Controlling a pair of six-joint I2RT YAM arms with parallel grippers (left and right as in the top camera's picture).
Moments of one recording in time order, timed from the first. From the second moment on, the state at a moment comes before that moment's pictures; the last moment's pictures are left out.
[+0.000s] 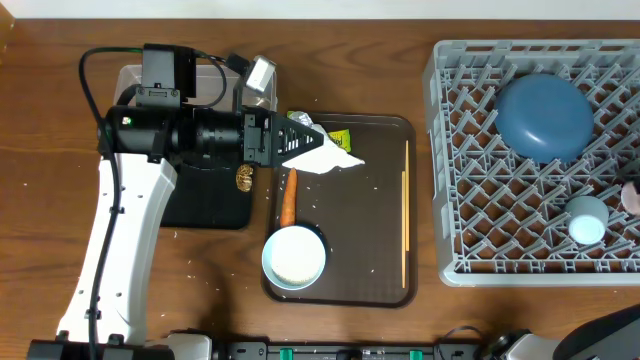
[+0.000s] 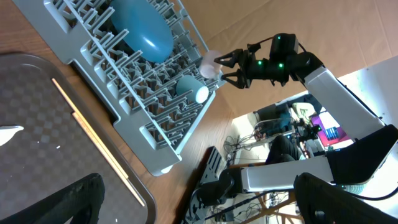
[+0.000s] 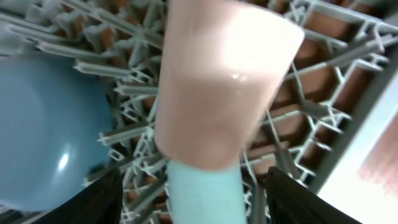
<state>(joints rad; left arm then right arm) -0.08 1.47 1.47 -1.02 1.24 0.02 -0.83 1.49 1.23 -0.83 -0.16 0.40</state>
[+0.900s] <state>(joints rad) -0.08 1.47 1.47 -1.02 1.22 0.02 -0.79 1.44 1.23 -0.68 -0.34 0.30</state>
